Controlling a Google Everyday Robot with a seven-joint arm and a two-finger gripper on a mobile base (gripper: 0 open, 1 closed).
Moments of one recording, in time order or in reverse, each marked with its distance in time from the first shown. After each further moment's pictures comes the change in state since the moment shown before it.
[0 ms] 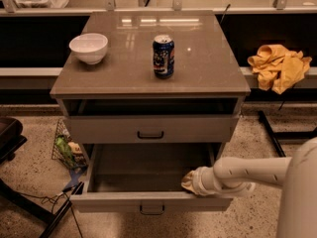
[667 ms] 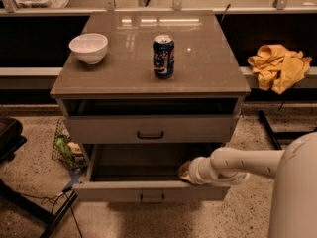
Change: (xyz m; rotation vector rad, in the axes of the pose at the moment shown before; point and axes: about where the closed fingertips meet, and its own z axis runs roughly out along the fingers) arm -0.007 -0.025 0.009 0.013 -0.020 -0.046
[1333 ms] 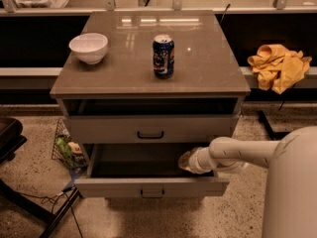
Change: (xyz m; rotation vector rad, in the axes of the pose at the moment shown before) arm -0.018 -0.045 -0.007 0.041 0.001 -0.083
